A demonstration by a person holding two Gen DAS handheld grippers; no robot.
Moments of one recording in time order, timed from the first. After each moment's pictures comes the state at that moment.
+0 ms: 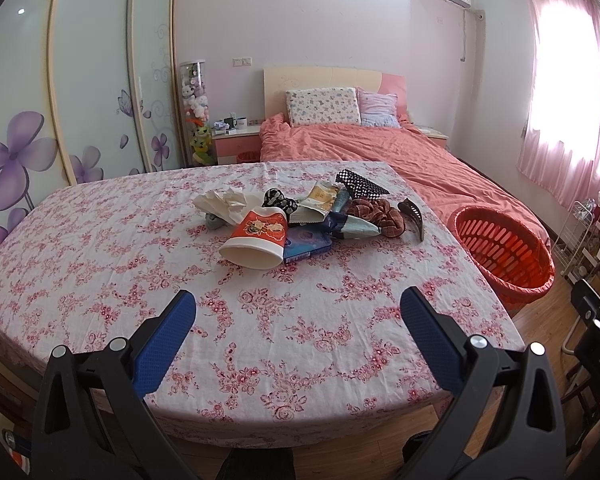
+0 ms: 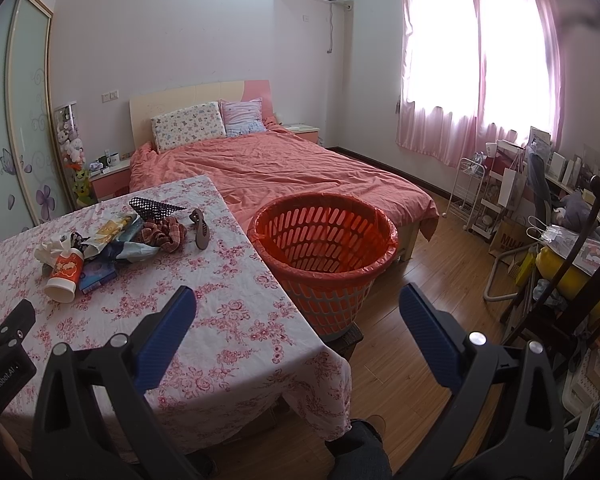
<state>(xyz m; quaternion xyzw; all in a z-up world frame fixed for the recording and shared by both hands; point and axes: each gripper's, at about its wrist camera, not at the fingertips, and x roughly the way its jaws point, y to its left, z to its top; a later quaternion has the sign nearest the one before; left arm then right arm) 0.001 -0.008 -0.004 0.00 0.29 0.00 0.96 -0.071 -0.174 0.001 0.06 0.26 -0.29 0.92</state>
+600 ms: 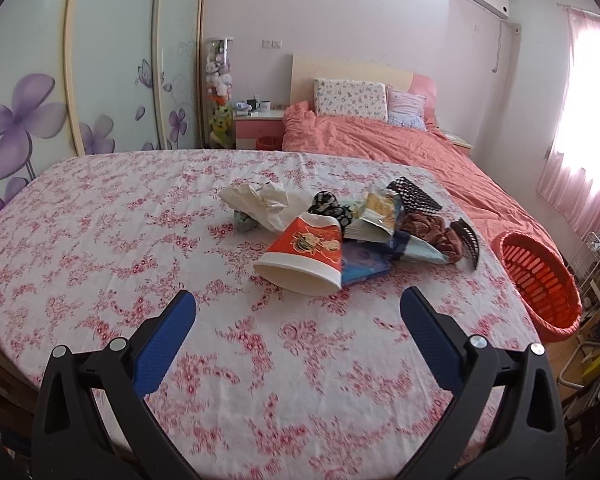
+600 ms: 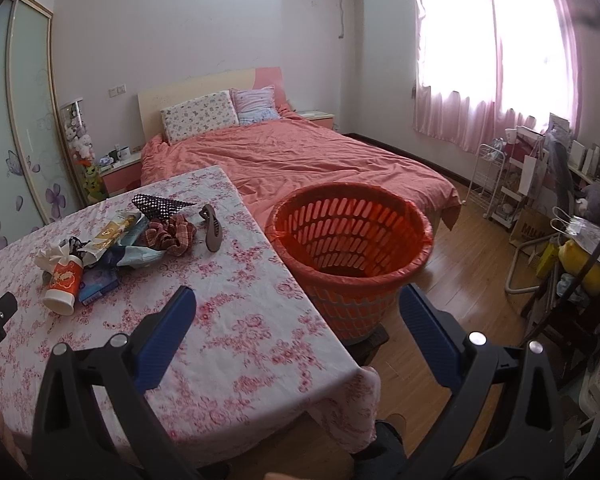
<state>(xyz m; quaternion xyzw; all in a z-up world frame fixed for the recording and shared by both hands) 0.074 0.050 -0.021 -0.04 0.32 0.03 0.95 -0.005 -0.191 -0.021 0.08 0.28 -0.26 0.92</state>
